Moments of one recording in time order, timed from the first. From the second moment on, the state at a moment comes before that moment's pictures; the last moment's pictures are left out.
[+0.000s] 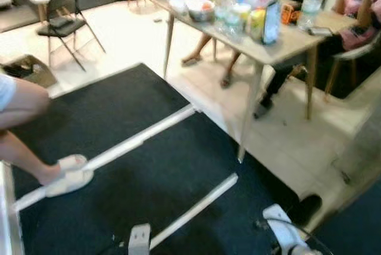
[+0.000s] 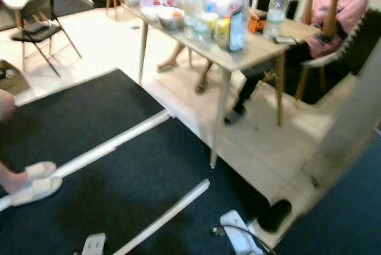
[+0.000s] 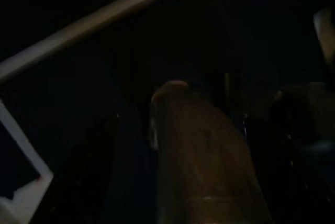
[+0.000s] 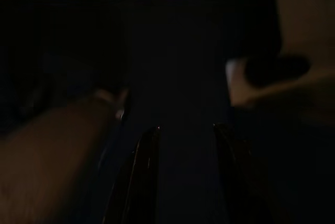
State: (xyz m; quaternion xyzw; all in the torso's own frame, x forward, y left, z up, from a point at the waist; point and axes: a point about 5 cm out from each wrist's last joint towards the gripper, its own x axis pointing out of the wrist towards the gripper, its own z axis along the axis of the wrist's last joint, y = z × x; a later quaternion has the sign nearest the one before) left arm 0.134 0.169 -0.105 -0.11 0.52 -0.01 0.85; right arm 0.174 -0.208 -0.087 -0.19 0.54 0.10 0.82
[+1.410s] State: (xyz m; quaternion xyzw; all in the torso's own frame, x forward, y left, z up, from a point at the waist) left arm 0.130 0.171 -0.106 -0.12 0.52 -0.01 0.84; right arm 0.165 -0.205 -0.091 -0.18 0.55 0.09 0.81
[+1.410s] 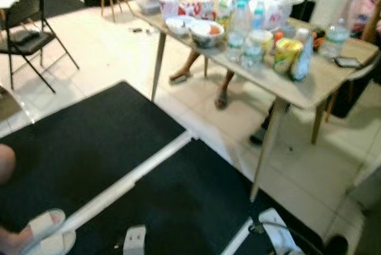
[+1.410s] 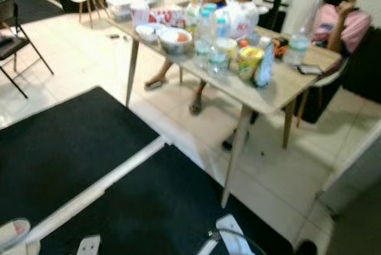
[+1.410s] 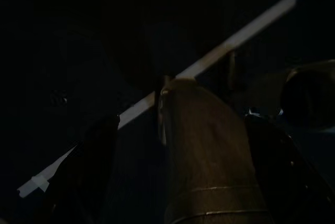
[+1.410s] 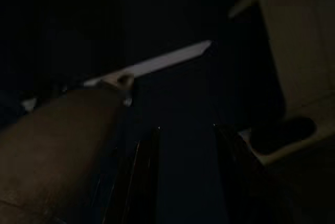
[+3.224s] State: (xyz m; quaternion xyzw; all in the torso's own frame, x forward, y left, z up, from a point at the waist) left arm 0.132 0.169 -0.106 -0.11 0.52 -0.02 0.84; right arm 0.165 -0.208 -0.091 -0.20 0.55 0.10 0.80
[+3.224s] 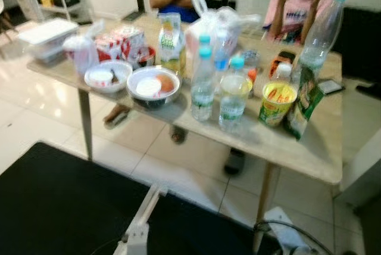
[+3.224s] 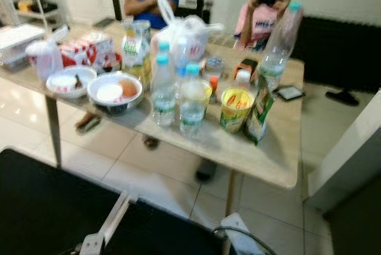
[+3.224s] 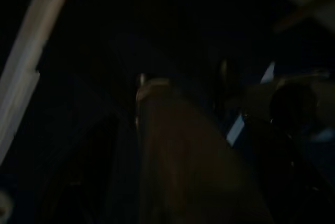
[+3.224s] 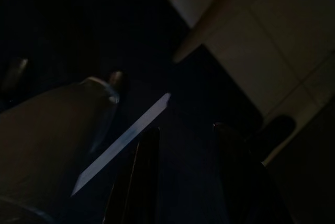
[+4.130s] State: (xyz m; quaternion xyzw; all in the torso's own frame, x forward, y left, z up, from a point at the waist) left arm 0.128 0.171 -0.107 -0.13 0.52 0.00 0.84; right arm 0.164 -0.303 -0.061 -0.16 0.52 -0.20 0.81
